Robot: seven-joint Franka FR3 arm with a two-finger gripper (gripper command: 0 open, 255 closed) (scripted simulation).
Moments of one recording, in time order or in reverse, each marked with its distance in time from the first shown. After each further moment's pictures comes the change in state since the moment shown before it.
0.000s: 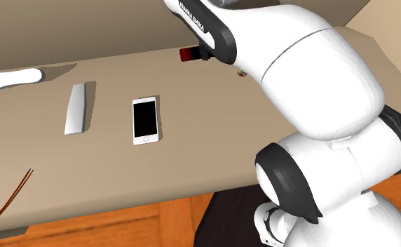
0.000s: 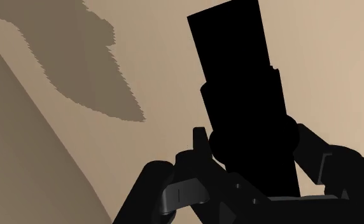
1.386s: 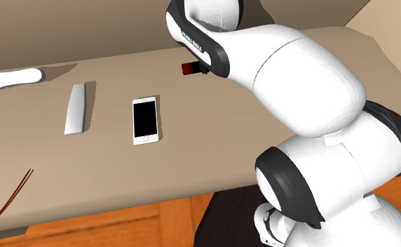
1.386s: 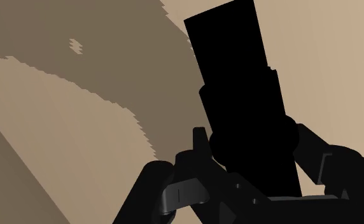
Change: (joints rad) arm 0.024 -0.011 0.005 -0.210 -0.001 0.200 -0.006
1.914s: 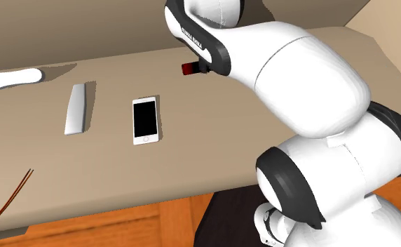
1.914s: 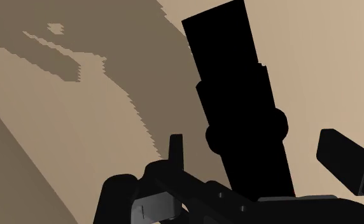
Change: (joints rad) arm -0.001 -0.003 -0.001 0.028 -0.003 -0.033 0.003
